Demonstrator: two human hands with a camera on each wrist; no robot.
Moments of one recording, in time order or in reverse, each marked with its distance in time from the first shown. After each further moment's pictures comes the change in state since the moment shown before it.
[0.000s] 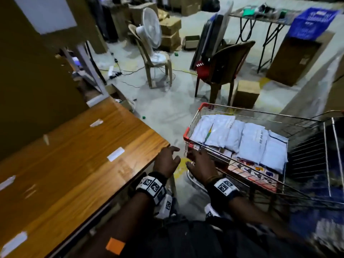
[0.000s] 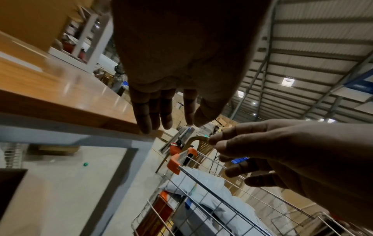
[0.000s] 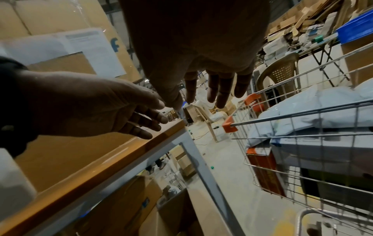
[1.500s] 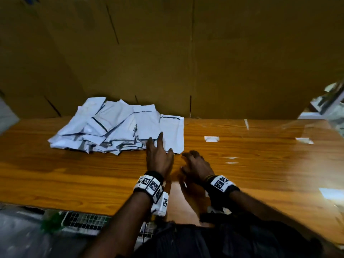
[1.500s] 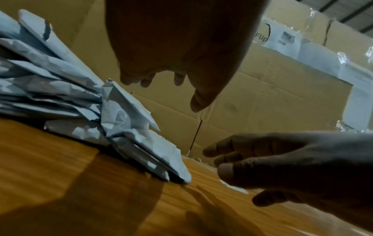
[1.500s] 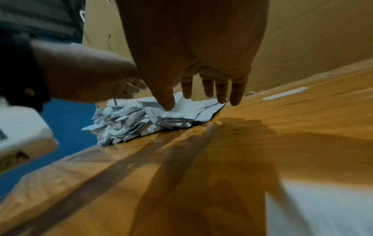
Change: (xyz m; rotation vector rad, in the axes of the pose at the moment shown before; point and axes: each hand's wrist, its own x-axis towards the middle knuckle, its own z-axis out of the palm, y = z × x) left_hand -0.354 -0.452 -0.365 0.046 0.895 -0.812; right_hand -0.148 -0.540 0.375 -0.249 -0.557 -0.892
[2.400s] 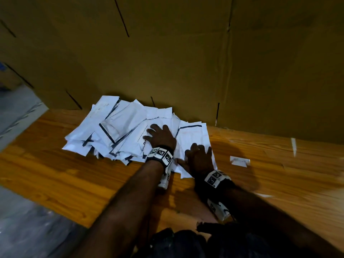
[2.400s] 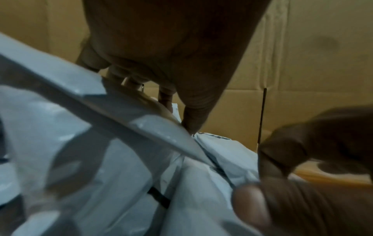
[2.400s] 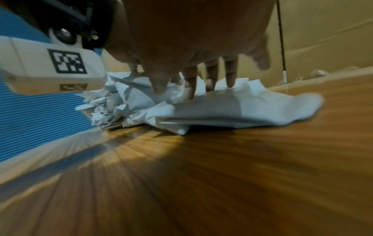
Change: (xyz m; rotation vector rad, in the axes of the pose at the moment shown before) left_hand 0.184 -0.005 0.027 0.635 -0.175 -0.345; right_hand 0.167 -0.011 0.018 -0.291 0.056 -0.189
